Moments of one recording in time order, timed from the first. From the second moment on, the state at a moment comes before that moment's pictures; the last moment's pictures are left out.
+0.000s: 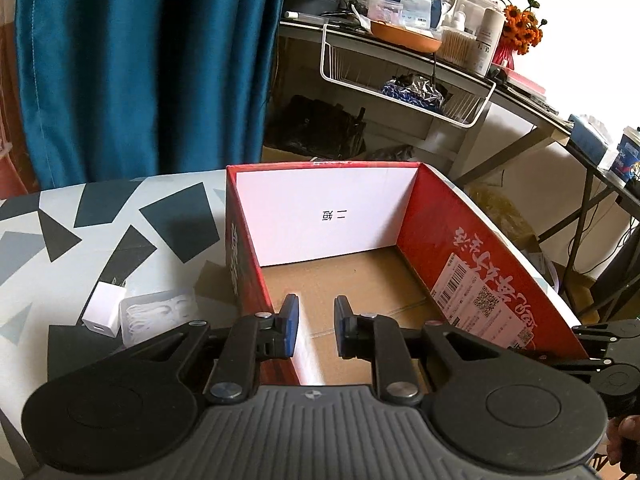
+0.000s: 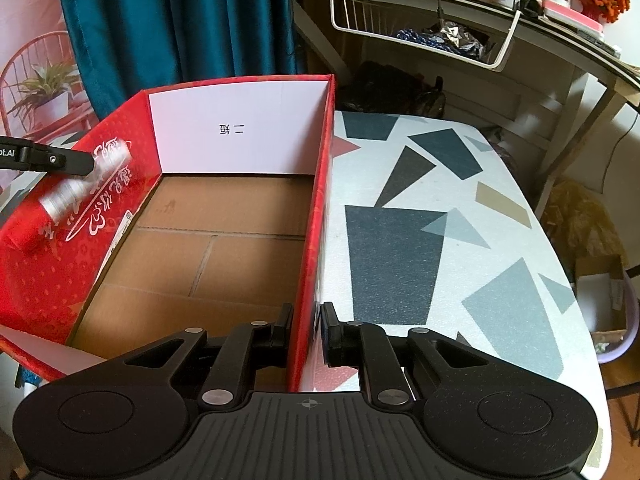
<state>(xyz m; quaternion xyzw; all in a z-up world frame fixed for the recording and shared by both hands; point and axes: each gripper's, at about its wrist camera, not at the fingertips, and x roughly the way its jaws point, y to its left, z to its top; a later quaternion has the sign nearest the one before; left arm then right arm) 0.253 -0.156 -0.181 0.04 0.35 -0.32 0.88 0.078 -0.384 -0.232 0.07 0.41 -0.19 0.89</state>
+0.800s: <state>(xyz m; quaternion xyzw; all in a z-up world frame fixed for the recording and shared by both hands) 0.236 -0.059 -0.172 0.09 0.33 -0.25 0.90 0.078 -0.384 -0.233 0.08 0.41 -0.18 0.89</state>
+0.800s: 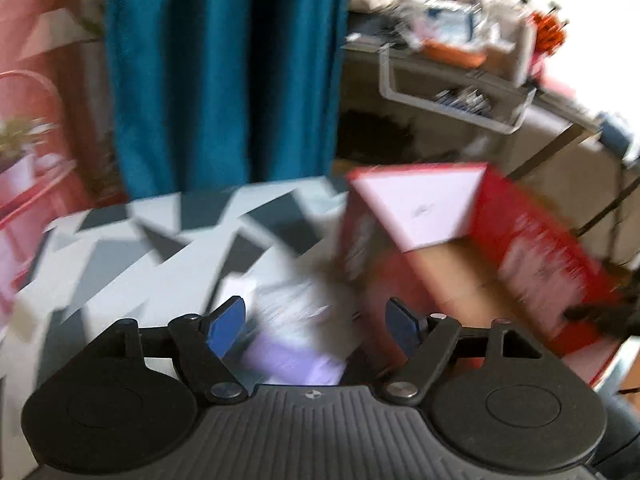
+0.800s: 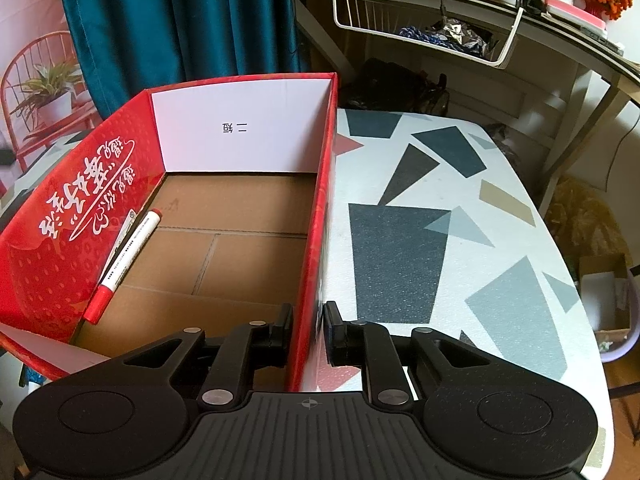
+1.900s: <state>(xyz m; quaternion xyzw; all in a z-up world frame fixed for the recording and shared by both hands) 0.176 -0.002 -0.260 0.01 0.45 -0.17 0.88 0.080 -0.382 -0.231 0.07 0.42 -0.17 0.89</state>
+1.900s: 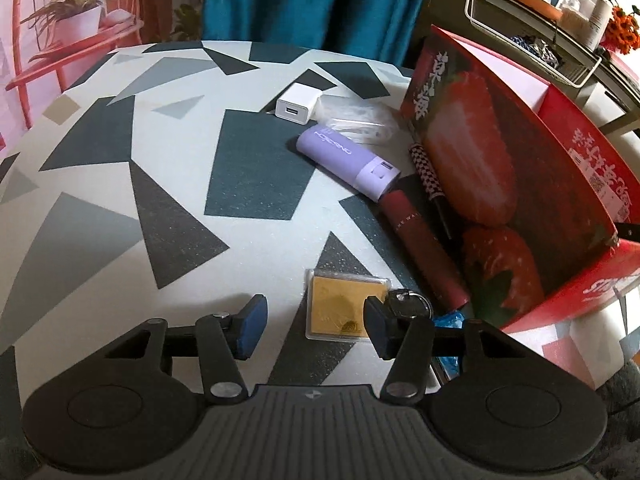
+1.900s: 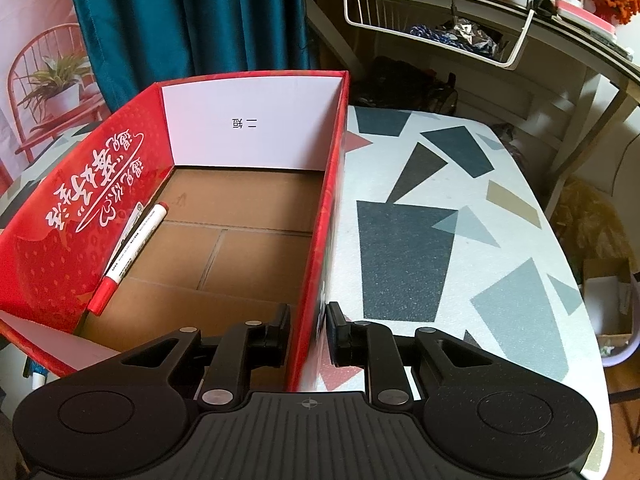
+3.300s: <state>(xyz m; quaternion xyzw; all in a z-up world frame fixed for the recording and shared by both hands) 0.179 -0.052 -0.266 0.11 0.40 -0.24 0.88 0.081 -0.382 -0.231 0.06 0.43 -0.17 0.89</state>
